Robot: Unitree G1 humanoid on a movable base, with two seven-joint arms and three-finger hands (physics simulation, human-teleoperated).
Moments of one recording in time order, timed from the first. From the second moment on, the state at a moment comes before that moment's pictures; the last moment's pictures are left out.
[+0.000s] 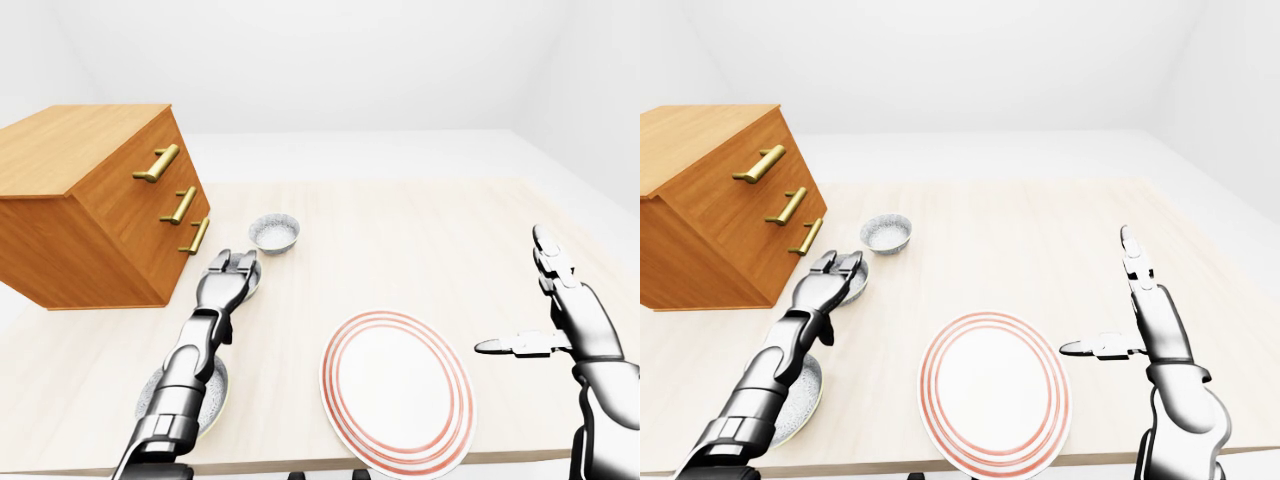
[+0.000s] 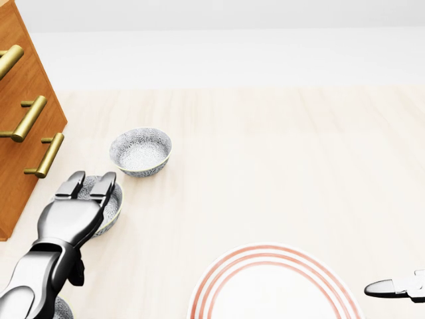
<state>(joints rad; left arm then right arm) -0.37 0.29 0.00 0.53 1.33 -0.09 -0.06 0.11 -0.16 -0.56 -0.44 -0.27 0.09 0.45</state>
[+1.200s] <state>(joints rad) -0.38 0.29 -0.01 0.59 1.32 -0.09 0.00 0.11 -0.16 -0.56 -0.43 -0.27 0.09 0.45</state>
